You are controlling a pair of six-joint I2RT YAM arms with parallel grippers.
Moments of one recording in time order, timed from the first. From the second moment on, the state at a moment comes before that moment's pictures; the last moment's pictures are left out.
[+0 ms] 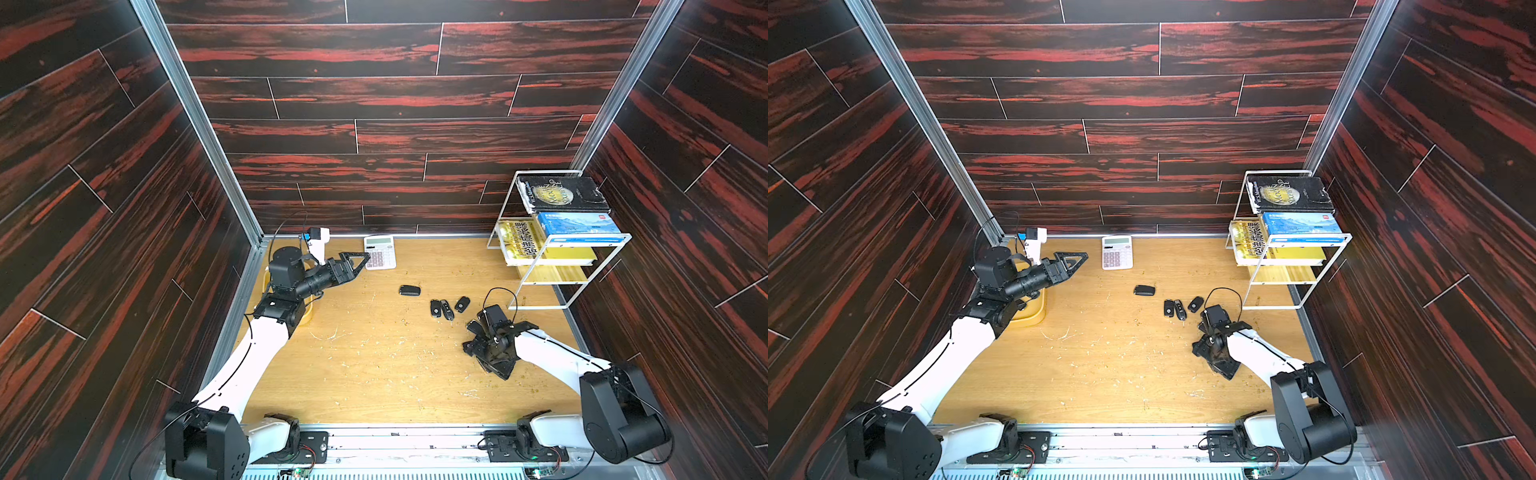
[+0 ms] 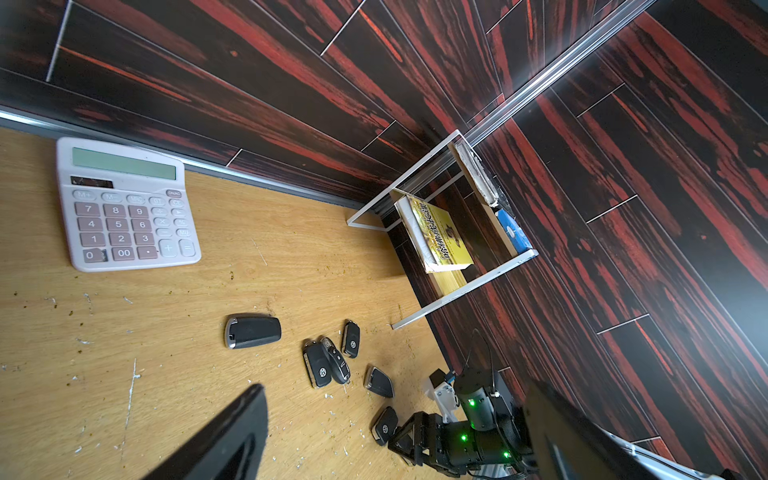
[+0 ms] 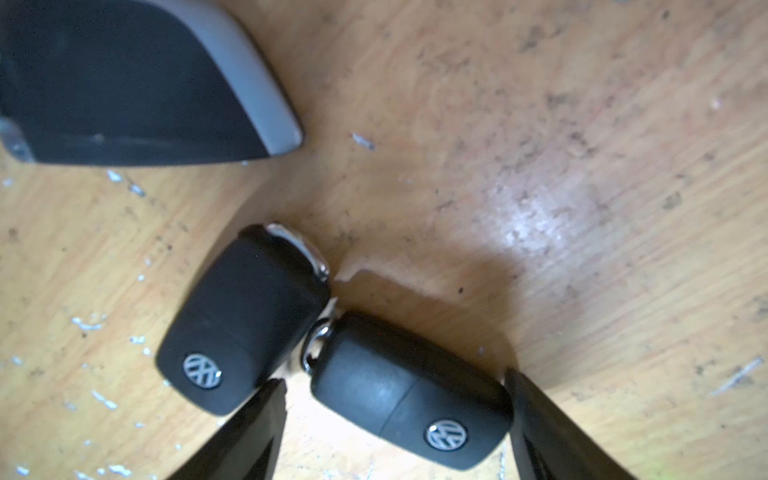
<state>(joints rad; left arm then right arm) -0.18 1.24 0.99 0.09 0.71 -0.75 0.36 1.39 0.65 -0.70 0.02 0.99</state>
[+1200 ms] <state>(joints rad) -0.18 1.26 0.95 0.15 0.72 -0.77 0.36 1.47 0.70 -0.83 -0.07 1.11</state>
